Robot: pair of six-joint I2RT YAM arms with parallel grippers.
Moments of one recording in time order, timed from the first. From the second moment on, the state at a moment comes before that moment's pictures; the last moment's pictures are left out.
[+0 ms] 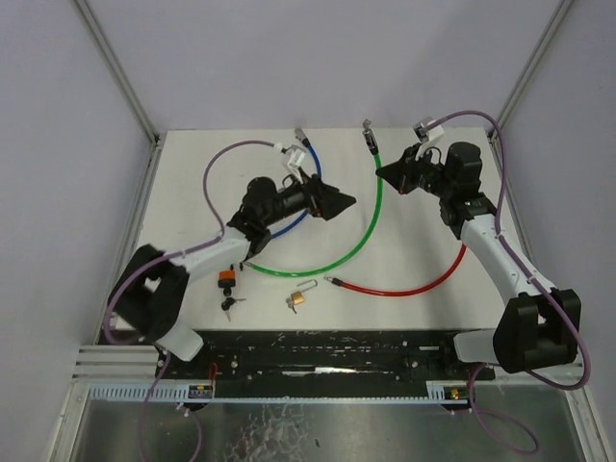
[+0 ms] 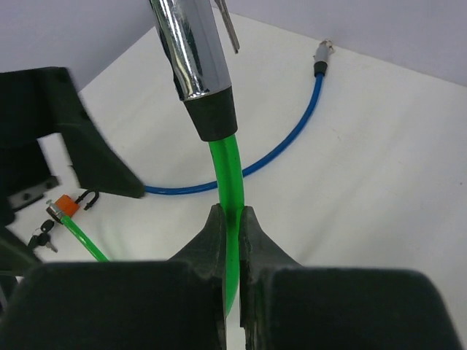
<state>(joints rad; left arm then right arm) -0.58 1.50 0.85 0.73 0.44 -0.67 0.16 1.33 1.03 0.08 -0.62 0.13</state>
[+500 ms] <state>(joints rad) -0.63 1.94 1.14 0.91 0.67 -0.83 0.16 1.32 1.03 0.16 -0.79 0.20</state>
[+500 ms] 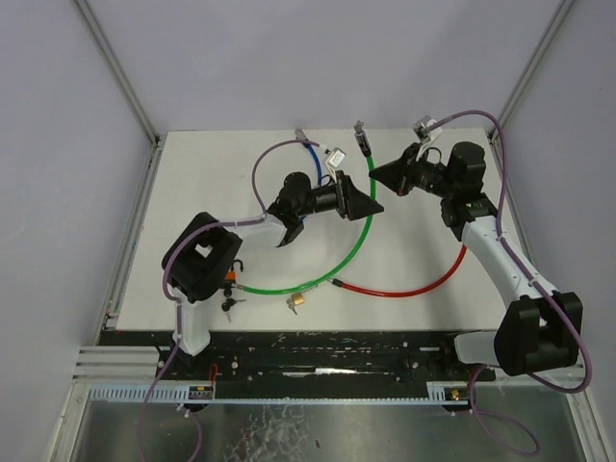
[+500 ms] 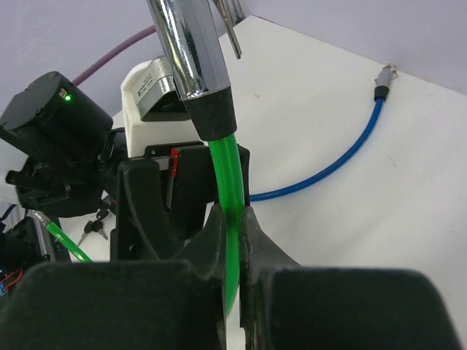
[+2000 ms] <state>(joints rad) -0.69 1.72 1.11 0.50 0.46 -0.27 0.24 1.38 1.17 -0.03 -0.99 -0.10</state>
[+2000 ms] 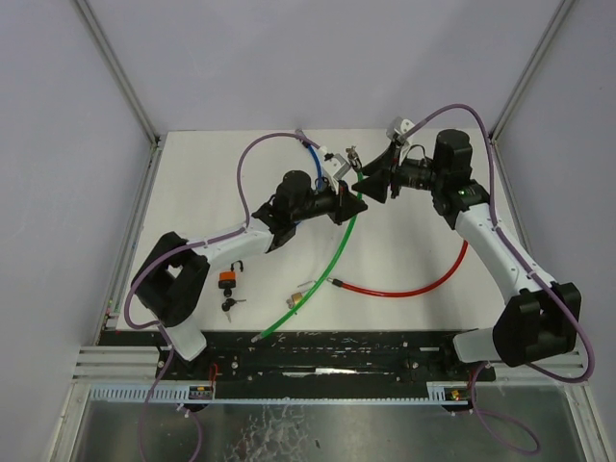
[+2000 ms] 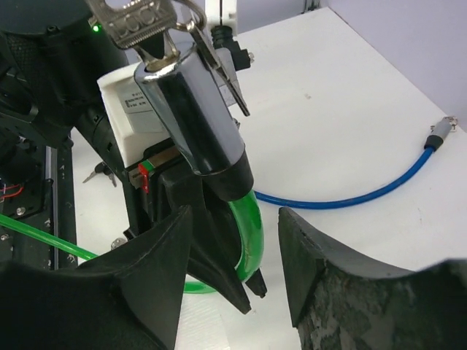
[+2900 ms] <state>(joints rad) -0.59 1.60 0.90 0.93 0.66 -0.61 0.25 1.42 1.28 -0.05 -1.24 -0.11</state>
